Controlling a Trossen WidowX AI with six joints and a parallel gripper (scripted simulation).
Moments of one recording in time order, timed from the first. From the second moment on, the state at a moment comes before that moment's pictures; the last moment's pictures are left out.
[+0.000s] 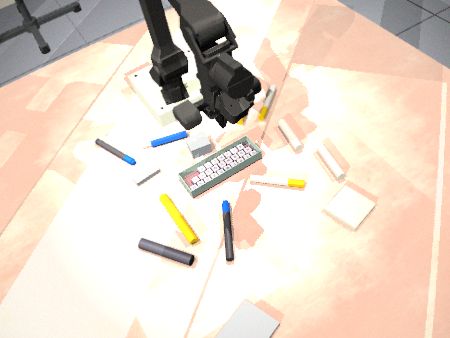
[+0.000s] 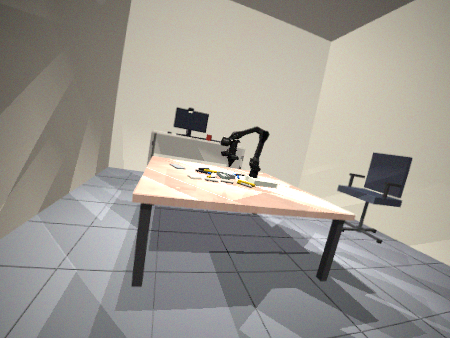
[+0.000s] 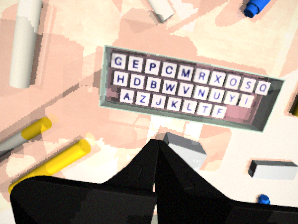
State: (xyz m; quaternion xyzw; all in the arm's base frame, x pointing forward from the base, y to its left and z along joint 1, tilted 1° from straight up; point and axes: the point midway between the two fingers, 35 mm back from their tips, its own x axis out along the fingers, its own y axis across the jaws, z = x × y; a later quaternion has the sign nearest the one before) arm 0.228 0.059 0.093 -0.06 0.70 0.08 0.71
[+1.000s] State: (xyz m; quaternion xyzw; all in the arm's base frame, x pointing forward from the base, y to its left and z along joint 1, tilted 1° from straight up) arm 0.180 -0.073 0.068 -0.24 0.60 0.43 0.63
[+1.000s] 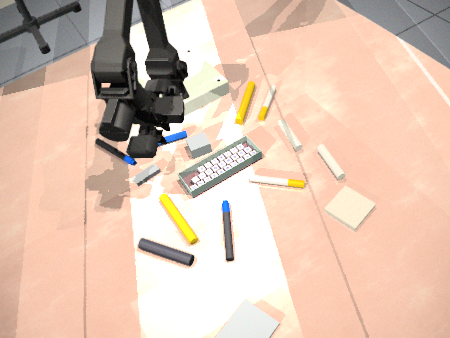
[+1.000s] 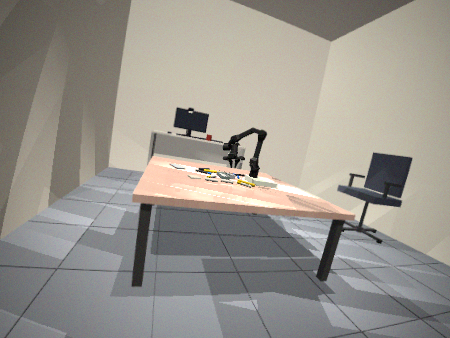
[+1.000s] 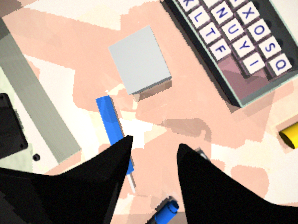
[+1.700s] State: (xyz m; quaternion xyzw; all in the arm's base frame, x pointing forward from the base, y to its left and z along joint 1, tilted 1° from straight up) arm 0.116 -0.104 0.054 -0.34 0.37 0.59 0.63
